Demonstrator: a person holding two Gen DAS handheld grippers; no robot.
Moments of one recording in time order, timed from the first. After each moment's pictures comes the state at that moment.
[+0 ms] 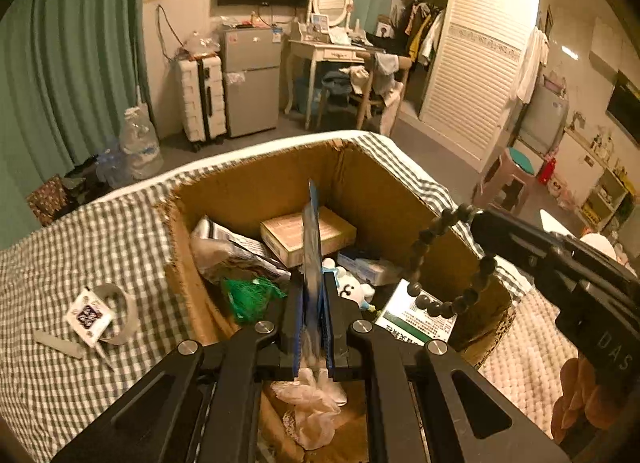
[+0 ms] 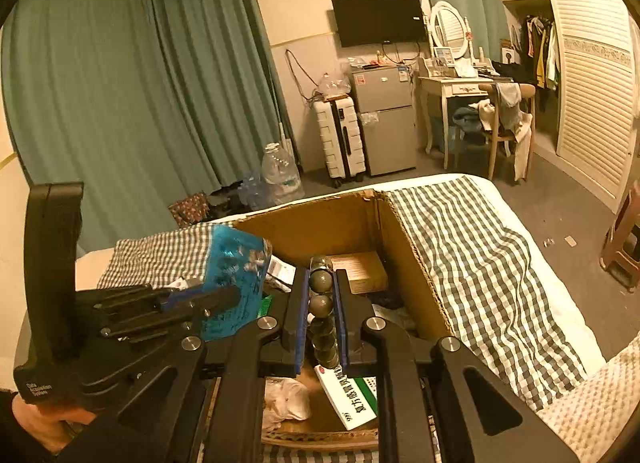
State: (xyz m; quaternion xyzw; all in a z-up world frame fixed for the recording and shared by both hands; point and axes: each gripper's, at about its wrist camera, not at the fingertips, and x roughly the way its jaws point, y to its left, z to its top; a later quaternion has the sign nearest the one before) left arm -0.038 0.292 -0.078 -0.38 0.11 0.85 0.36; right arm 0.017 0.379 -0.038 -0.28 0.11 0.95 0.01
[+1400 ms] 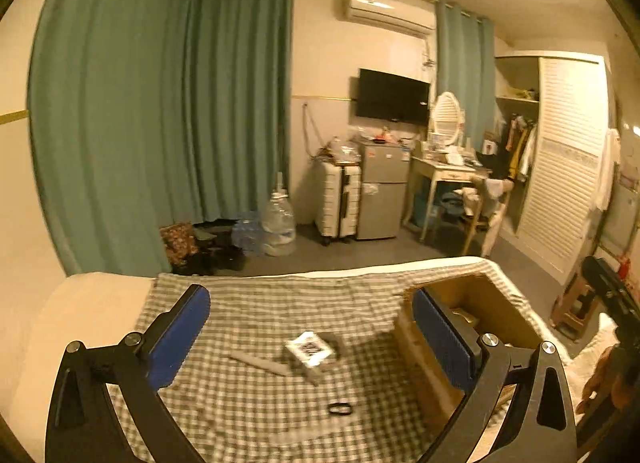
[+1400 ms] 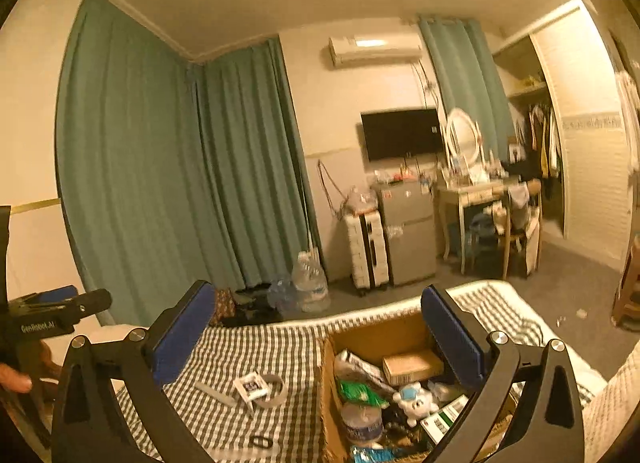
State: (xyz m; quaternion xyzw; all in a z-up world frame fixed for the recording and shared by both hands) left arm 0.012 0.019 0.077 -0.21 0.03 0.96 0.16; right arm 0.100 0.252 0.066 -0.07 0.09 0.99 0.00
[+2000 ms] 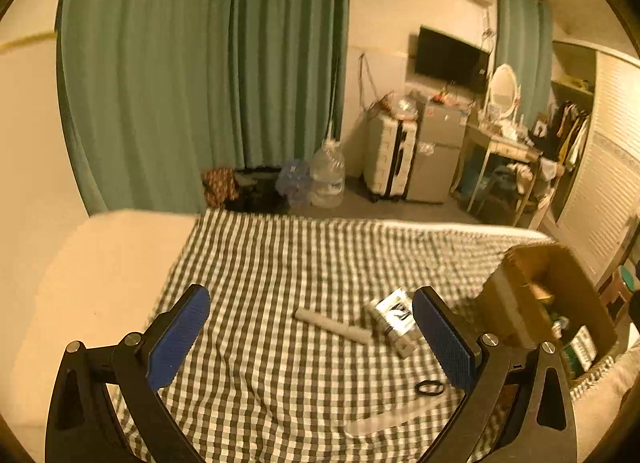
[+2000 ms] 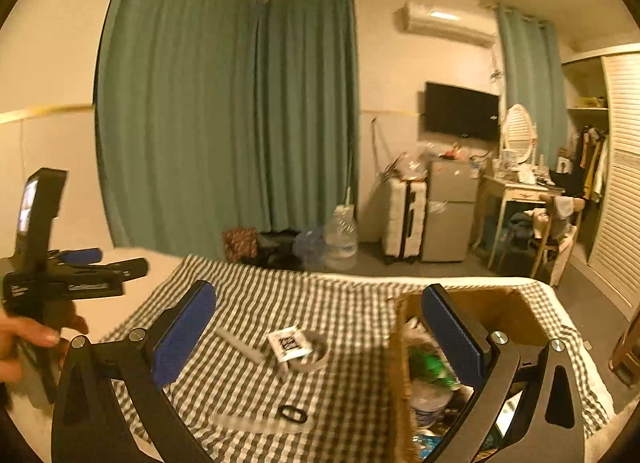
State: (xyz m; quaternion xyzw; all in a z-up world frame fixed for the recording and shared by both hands) left arm -0.087 -0.059 -0.031 -0.31 0.01 0.95 0.09; right arm 0.034 0.139 0.012 -0.16 -0.02 0.98 -0.07
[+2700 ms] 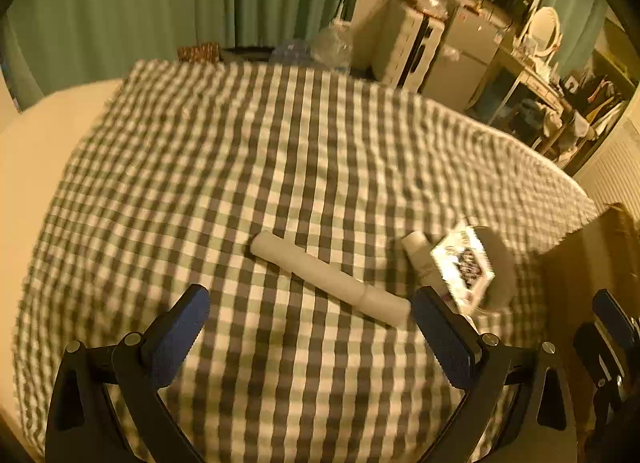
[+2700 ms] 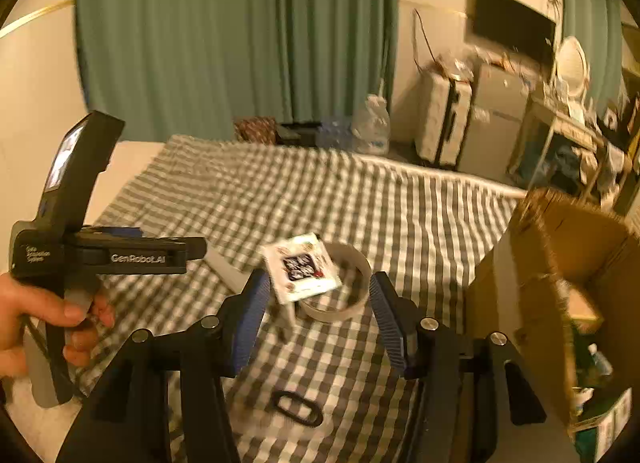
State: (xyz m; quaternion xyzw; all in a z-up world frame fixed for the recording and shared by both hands) left arm -0.228 -0.015 -0.205 -0.50 -0.03 0.86 0.09; right arm -0.126 0.109 -0.144 -0.35 -0.04 0.93 -0.10
